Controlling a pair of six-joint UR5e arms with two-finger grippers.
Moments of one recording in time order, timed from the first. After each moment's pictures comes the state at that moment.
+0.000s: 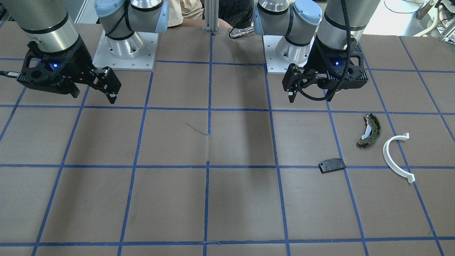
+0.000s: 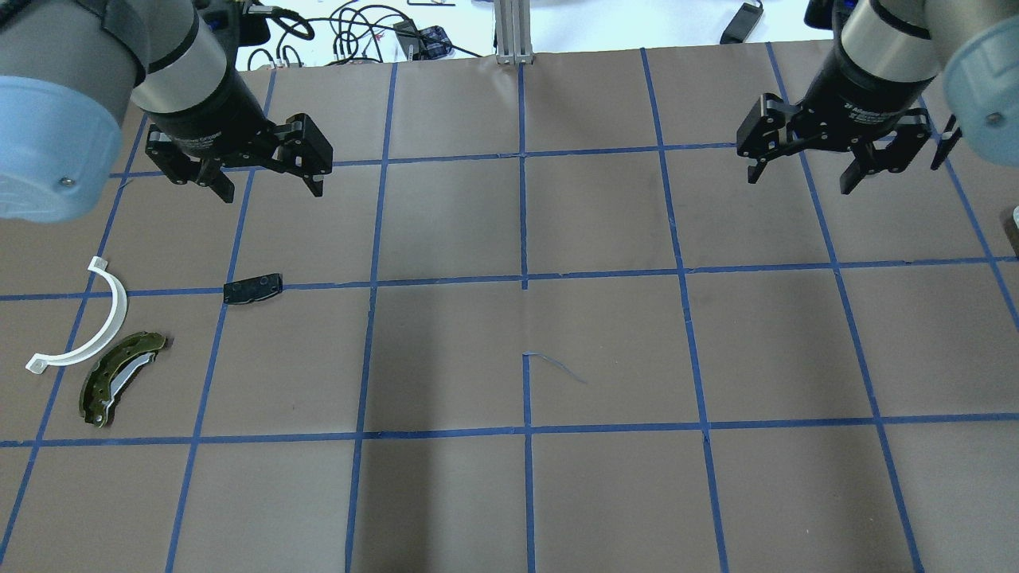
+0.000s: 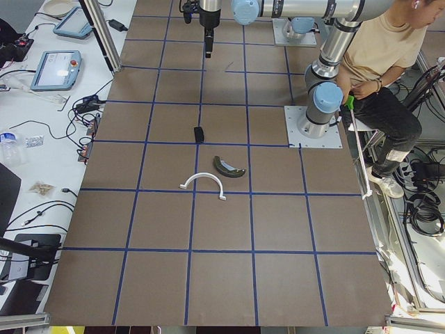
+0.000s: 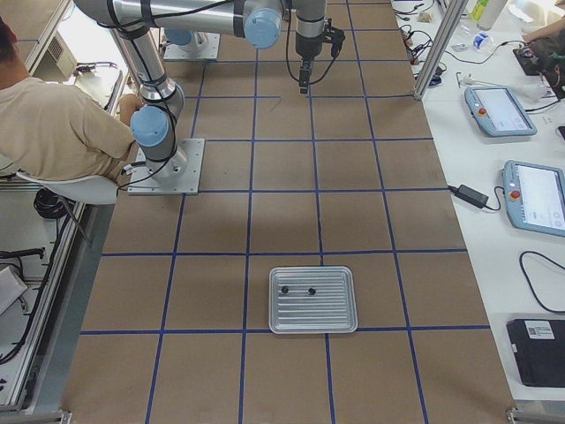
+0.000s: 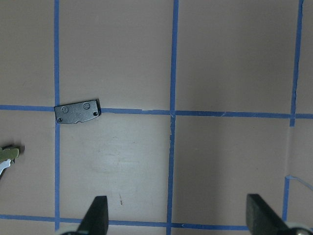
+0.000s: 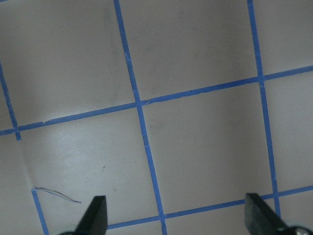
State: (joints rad) left arm -1.58 -1.56 -1.62 -1.46 1.60 -0.05; right arm 1.43 -1.58 1.64 -1.65 -1.57 0.07
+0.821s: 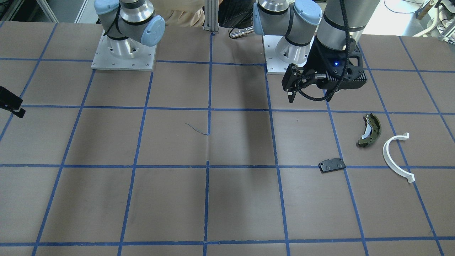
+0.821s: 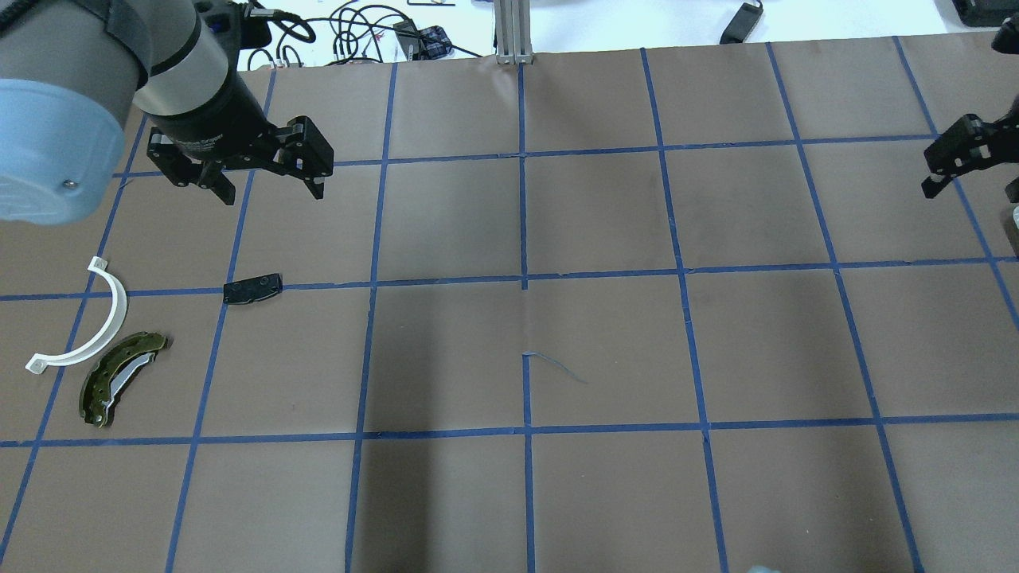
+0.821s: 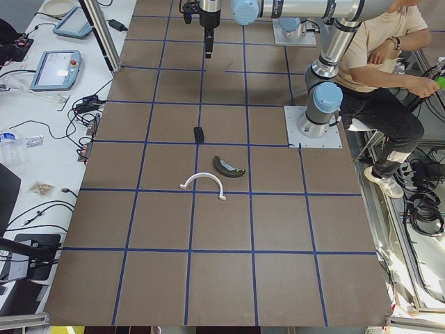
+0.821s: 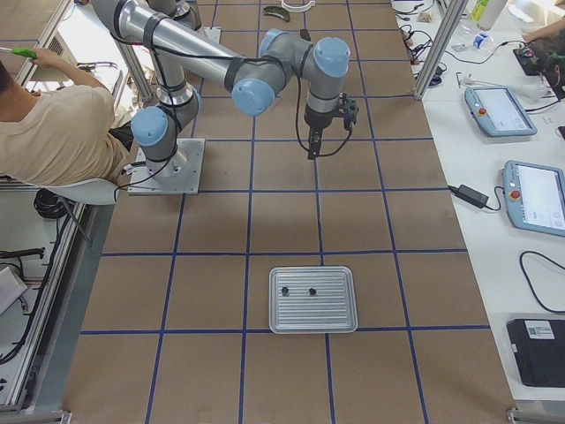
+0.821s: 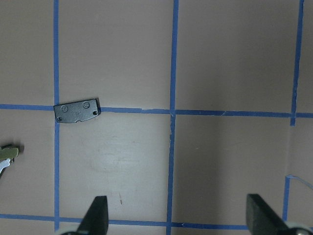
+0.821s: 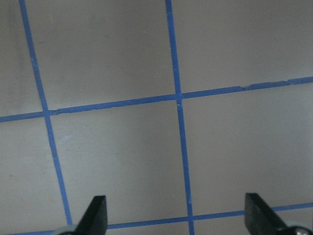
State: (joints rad) left arm -1.58 -1.56 -1.62 -1.46 1.60 -0.05; right arm 1.02 -1.45 1.63 -1.69 -1.56 -0.48
